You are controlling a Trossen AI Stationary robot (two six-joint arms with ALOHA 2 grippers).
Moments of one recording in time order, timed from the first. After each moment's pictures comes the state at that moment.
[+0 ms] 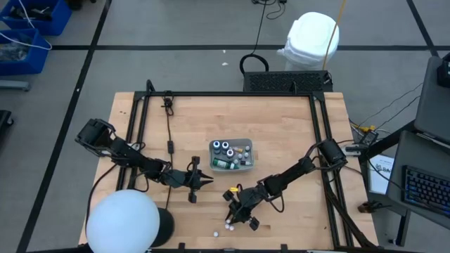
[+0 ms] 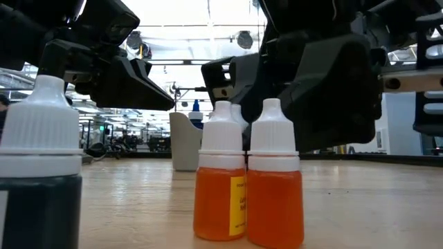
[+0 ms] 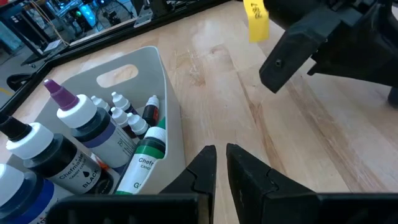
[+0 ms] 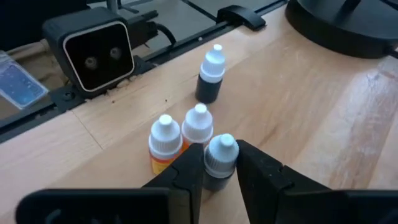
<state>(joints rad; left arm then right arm) -0.43 1.62 0.49 0.71 -0.41 0.13 0.43 2.08 1.03 0.54 -0.24 -0.28</state>
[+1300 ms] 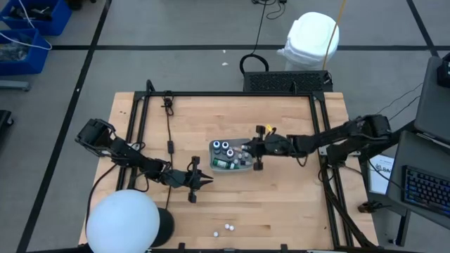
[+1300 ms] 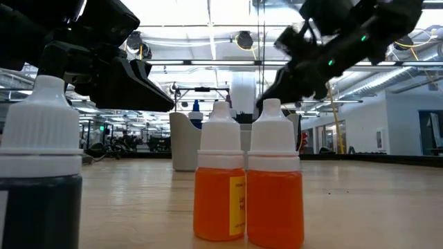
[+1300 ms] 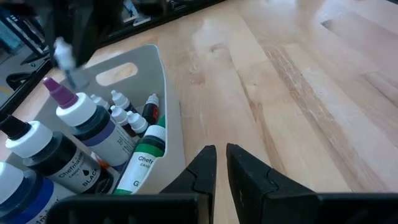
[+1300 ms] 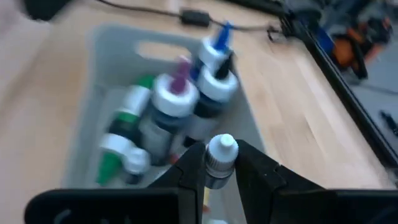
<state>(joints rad) -0.42 1.62 0.49 0.70 -0.41 0.12 0.03 1.44 0.59 0.37 0.23 -0.21</state>
